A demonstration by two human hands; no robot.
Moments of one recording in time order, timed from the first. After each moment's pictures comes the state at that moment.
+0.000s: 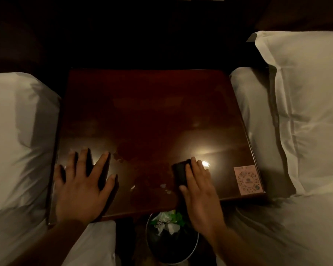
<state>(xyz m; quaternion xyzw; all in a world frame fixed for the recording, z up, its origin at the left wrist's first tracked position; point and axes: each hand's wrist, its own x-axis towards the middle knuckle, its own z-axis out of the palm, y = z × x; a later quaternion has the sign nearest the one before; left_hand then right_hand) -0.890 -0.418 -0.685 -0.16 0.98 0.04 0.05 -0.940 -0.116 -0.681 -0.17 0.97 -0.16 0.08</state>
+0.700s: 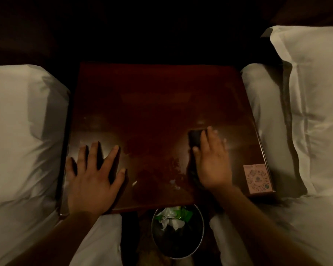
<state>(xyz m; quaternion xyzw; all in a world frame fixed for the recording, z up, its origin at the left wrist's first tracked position) -0.889 -0.421 -0.694 -0.16 0.99 0.03 0.03 -1.021 -0.135 -0.675 -0.12 0.99 -0.07 0.07</state>
